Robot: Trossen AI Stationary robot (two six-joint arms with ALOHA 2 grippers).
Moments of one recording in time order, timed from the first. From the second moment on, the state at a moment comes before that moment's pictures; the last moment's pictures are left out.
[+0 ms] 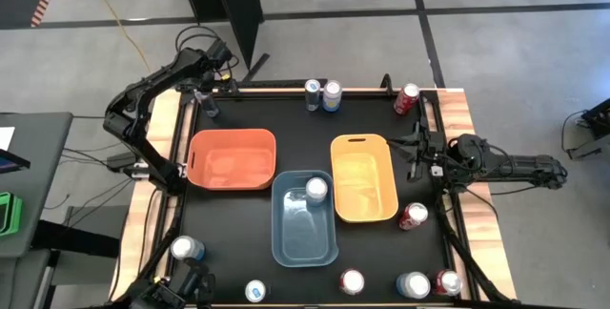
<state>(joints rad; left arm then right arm) 1.05 1.62 1.34 -1.07 -0.43 -0.54 -0.06 0.22 0.20 0.21 0.18 -0.01</state>
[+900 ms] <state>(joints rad) 1.05 1.62 1.34 -1.09 -0.42 -0.54 -0.07 0.22 0.20 0.21 0.18 -0.01</state>
